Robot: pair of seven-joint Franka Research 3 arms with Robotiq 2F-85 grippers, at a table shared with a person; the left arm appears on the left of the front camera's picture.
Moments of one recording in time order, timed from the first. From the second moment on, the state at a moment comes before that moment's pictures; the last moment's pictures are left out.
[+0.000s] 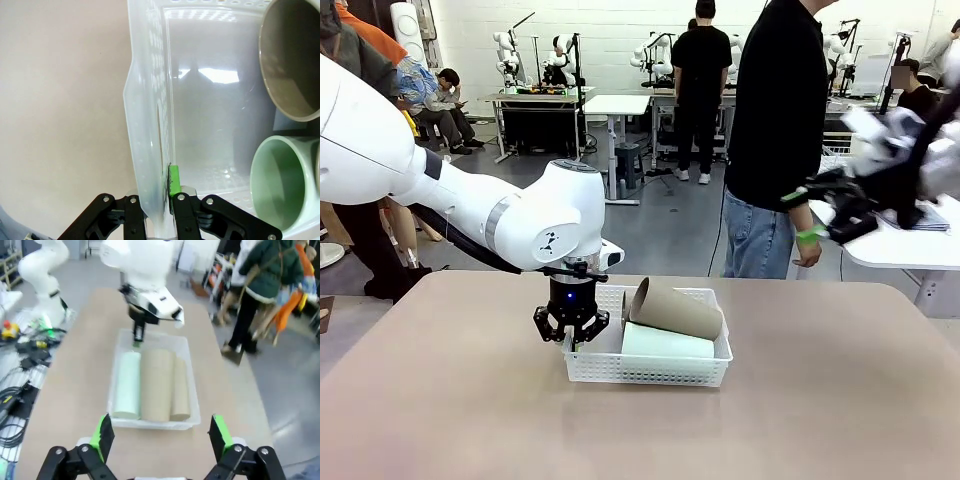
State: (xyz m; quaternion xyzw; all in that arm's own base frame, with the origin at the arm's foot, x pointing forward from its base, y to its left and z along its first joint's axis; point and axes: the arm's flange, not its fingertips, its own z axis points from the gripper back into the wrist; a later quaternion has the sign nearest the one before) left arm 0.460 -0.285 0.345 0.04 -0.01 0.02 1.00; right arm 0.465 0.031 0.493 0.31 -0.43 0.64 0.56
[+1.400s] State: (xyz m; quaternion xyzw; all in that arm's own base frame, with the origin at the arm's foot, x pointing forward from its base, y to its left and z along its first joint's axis) left arm 0.460 -0.285 0.345 0.04 -0.01 0.02 1.00; right arm 0.424 -0.090 0.374 0.37 -0.48 0.55 0.57
